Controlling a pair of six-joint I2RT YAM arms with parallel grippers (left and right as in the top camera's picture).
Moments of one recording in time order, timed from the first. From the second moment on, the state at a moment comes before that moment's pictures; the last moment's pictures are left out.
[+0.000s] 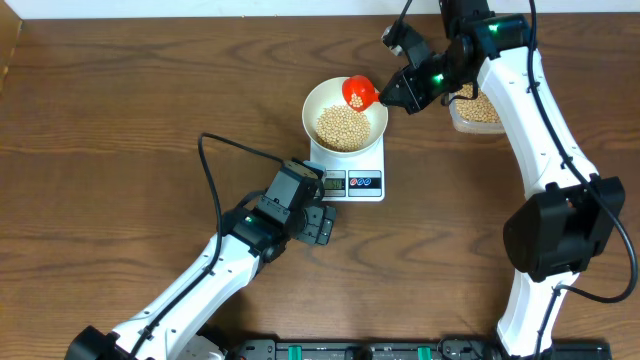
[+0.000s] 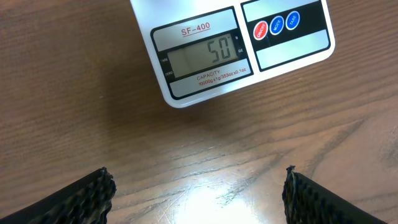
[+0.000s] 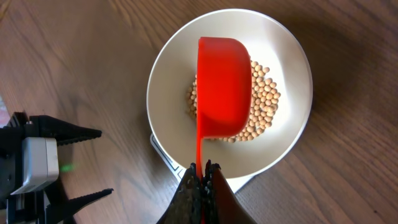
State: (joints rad) left arm -0.56 1.30 0.73 -0.48 0.02 -0.22; right arm 0.23 2.07 2.02 -1.19 -0.65 -0.36
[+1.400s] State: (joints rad) left arm -0.56 1.30 0.73 -0.48 0.02 -0.22; right arm -0.17 1.89 2.02 -1.32 -0.23 -0.13
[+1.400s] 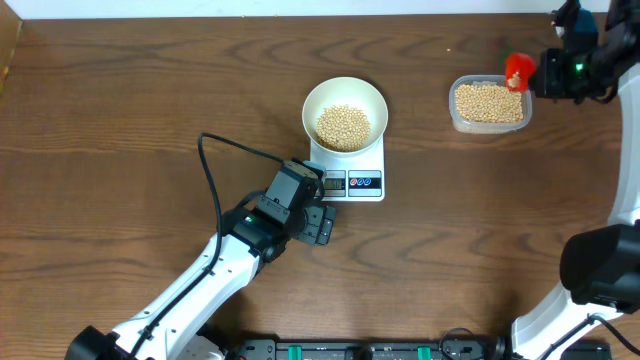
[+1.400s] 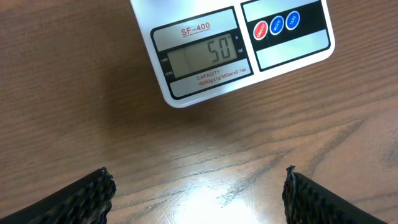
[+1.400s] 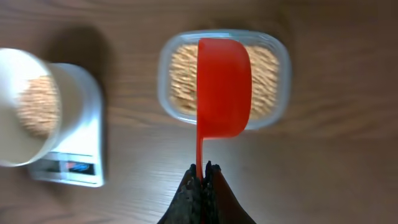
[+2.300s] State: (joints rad) left arm -0.56 1.30 0.73 -0.48 0.02 -0.22; right arm 0.08 1.99 1.99 -1.29 0.22 -0.01
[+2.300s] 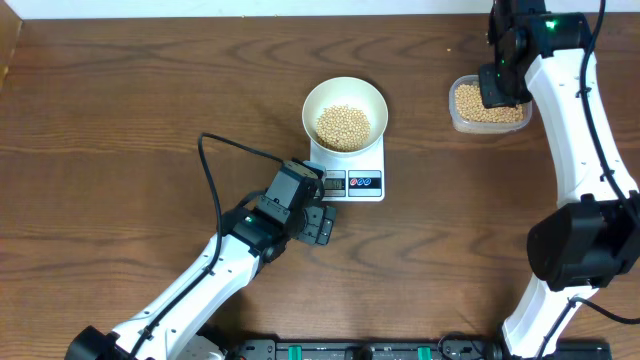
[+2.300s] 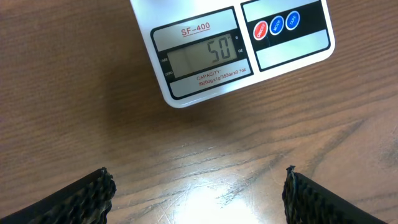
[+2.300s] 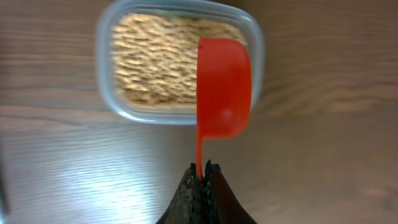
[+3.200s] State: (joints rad) left arm -0.56 1.30 0.73 -0.48 0.02 -0.22; right arm -0.27 1.76 1.90 -1.16 -0.47 0.13
